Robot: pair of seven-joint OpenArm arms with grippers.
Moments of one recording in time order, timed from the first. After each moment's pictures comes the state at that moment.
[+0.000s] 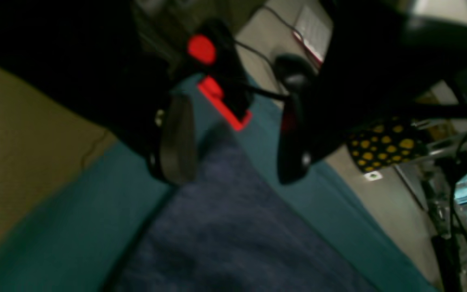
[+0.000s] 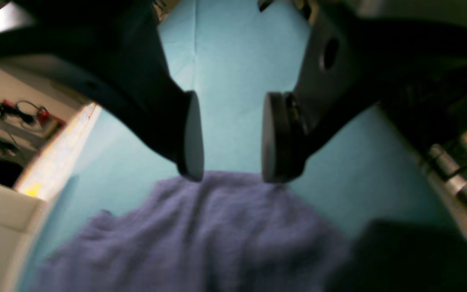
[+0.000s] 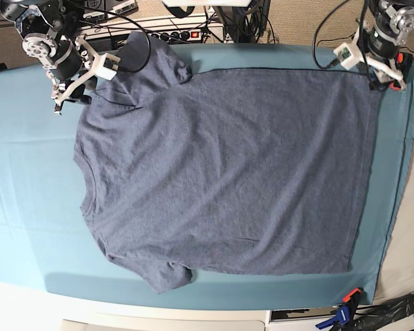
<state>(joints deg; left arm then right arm) 49.8 -42.5 0.0 115.8 27.3 -10.0 25.2 -40.0 48.6 -0.4 122.4 -30.0 32.2 -28.4</state>
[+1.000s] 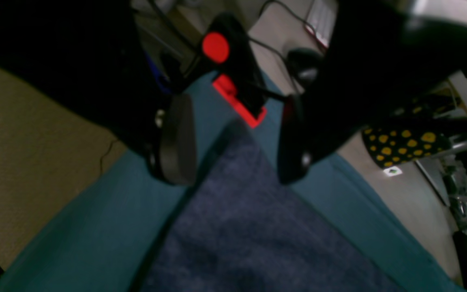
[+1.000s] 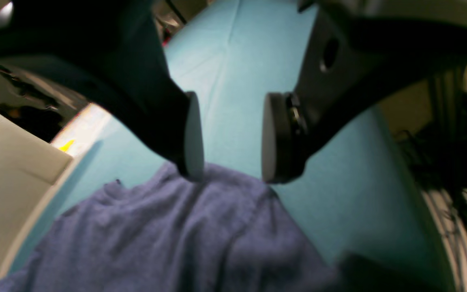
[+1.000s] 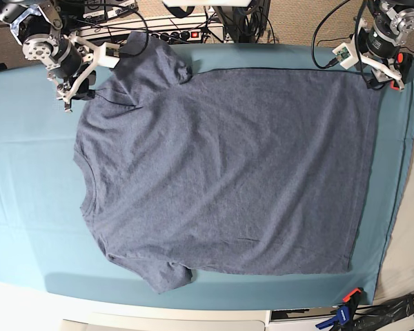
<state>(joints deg) 49.8 -42.4 0.0 115.7 24.9 -12.0 24.8 -40.1 50.7 -0.4 122.4 -42.0 35.9 -20.6</state>
